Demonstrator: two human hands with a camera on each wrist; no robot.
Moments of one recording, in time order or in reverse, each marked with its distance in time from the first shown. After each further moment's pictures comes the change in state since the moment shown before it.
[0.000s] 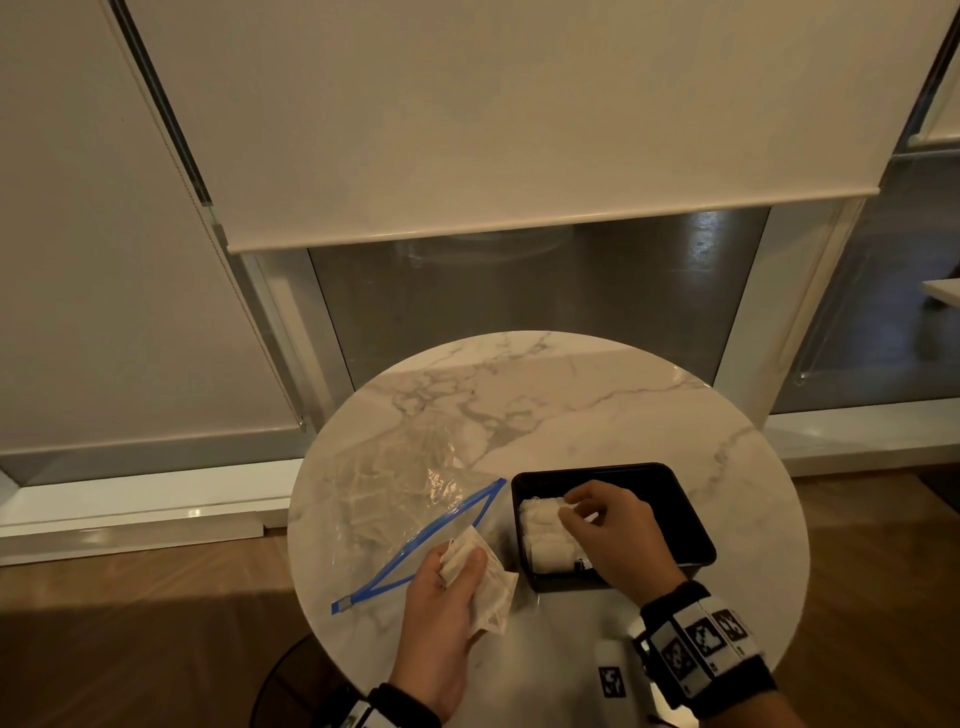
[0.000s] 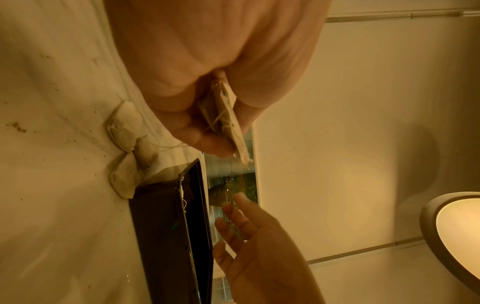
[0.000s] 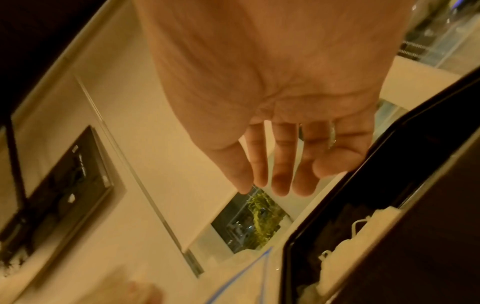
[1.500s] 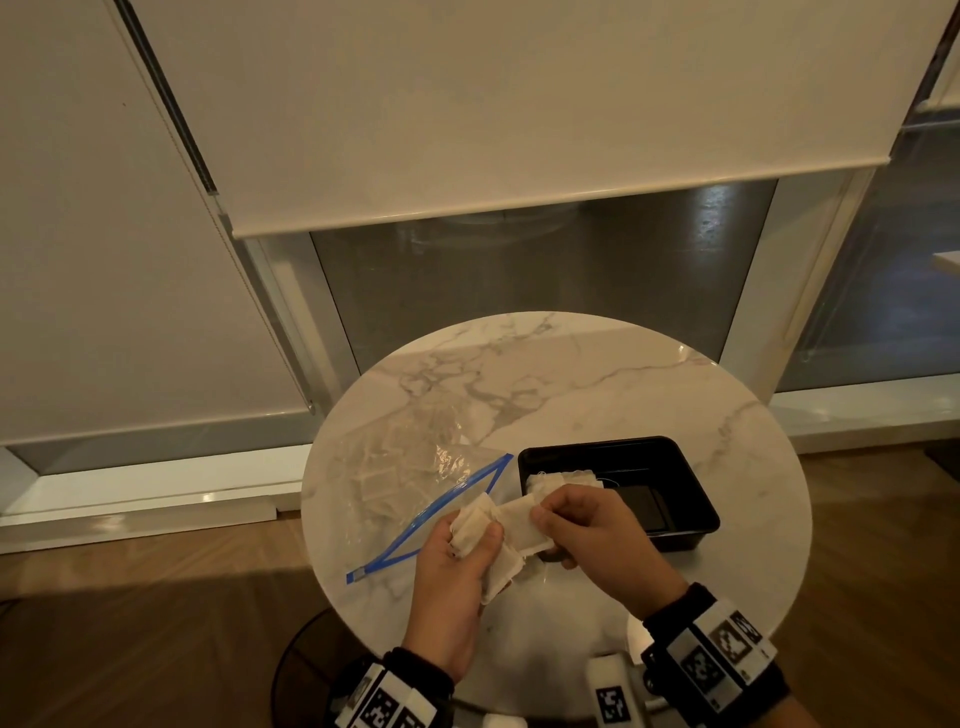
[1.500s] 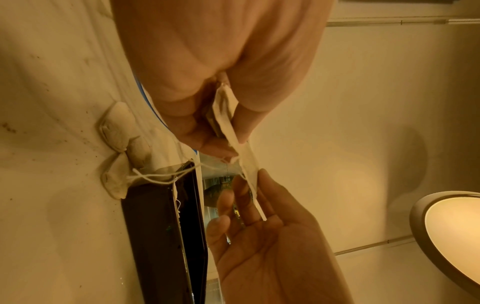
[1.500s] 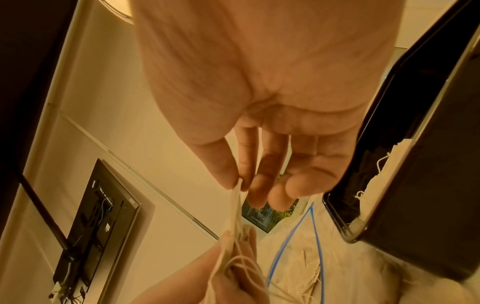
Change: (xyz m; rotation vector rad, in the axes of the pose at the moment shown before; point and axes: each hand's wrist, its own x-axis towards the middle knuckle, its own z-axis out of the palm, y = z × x) left_hand -0.002 -0.005 -0.006 -0.004 -0.091 0.083; right_hand -0.042 -0.031 0.007 0.484 -0.298 0.049
